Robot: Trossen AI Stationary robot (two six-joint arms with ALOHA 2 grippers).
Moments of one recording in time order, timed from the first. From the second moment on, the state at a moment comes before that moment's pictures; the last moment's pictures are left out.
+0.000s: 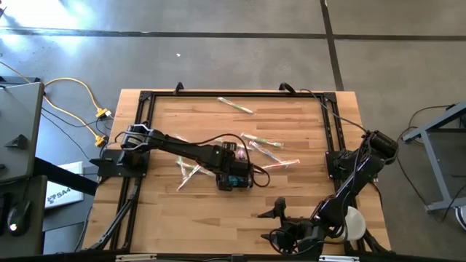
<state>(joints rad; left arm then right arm) -0.19 1.97 1.71 -1.01 -0.33 -0.06 0.88 1.70 1.19 -0.17 0.78 0.11</state>
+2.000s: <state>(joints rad) -0.28 1.97 1.89 -1.10 -0.25 -0.06 0.88 1.70 1.19 -0.18 0.76 0.11</state>
